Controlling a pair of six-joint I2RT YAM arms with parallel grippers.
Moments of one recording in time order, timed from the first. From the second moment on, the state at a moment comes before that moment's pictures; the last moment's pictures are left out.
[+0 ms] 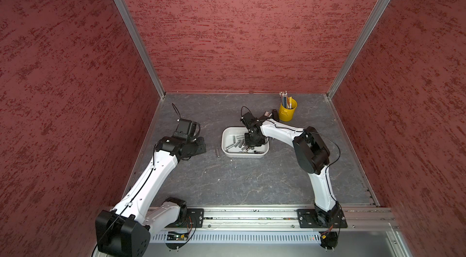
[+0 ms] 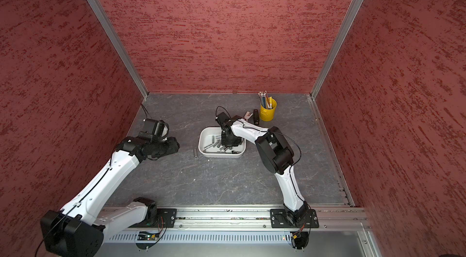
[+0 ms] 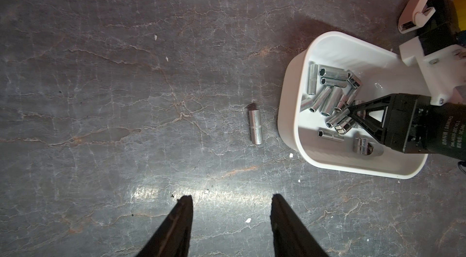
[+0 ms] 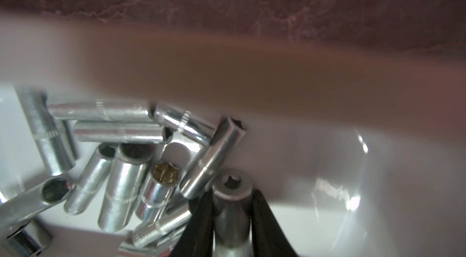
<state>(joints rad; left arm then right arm) -0.25 1.08 0.94 -0.92 0.03 -0.49 0.68 2.16 1.64 -0.84 0.01 0.62</state>
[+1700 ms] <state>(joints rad) -0.26 1.10 0.94 -0.92 0.02 -0.49 0.30 1.77 1.29 -0.81 0.01 0.49</state>
